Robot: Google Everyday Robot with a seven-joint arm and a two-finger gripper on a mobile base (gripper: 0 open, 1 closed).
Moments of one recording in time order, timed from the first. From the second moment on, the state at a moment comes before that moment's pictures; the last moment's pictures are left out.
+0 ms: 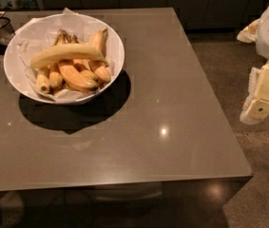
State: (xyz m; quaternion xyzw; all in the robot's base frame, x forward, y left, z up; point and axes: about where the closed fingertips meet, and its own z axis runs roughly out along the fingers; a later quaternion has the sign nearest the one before) arm 0.438 -0.217 0.976 -0.60 0.78 -0.03 0.16
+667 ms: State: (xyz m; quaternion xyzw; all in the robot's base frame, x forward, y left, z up) arm 0.446 -0.191 0.995 -0.61 0.78 -0.02 0.16
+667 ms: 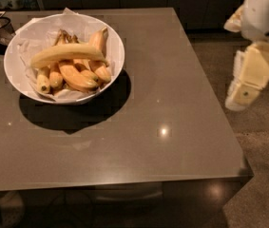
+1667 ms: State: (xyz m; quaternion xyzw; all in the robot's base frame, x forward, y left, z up) arm 0.493 -0.111 1.034 -0.64 0.75 -0.01 0.18
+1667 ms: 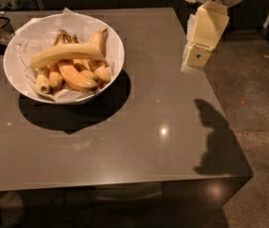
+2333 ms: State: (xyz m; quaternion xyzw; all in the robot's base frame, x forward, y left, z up) arm 0.519 -0.055 1.041 -0.70 0.69 -0.02 0.19
